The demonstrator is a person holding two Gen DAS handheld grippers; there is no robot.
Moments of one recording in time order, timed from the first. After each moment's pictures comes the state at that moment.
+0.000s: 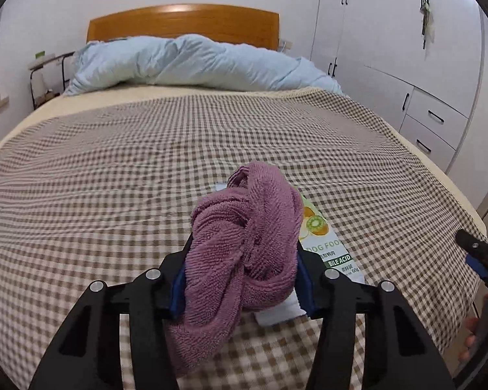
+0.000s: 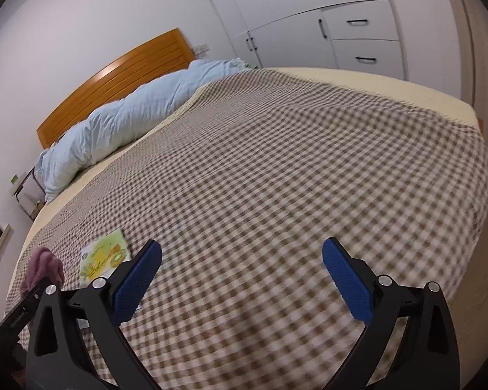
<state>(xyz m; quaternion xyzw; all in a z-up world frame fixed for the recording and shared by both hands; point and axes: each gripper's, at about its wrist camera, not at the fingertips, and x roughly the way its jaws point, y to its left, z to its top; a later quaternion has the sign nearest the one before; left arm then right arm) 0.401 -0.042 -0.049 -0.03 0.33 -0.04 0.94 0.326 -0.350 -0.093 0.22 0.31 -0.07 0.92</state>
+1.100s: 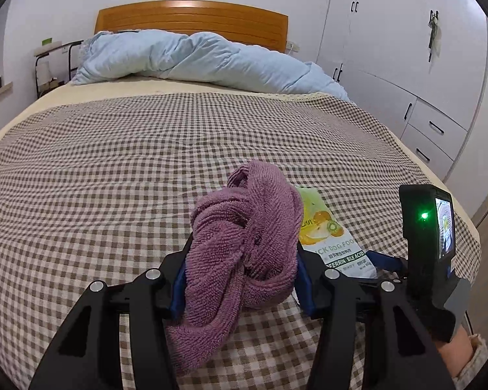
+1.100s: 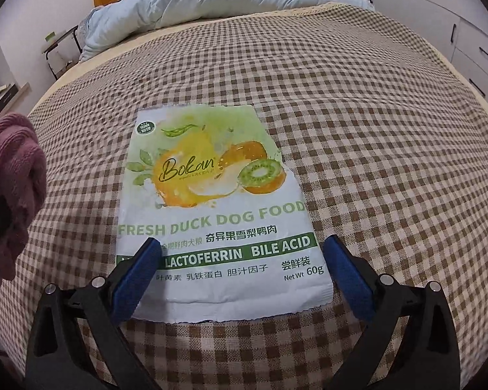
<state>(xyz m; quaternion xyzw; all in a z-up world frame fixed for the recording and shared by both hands) 0.396 0.009 -0.046 -0.06 0.34 -0.05 0.94 0.427 -0.163 -0.140 0.03 0.47 0.07 0.88</state>
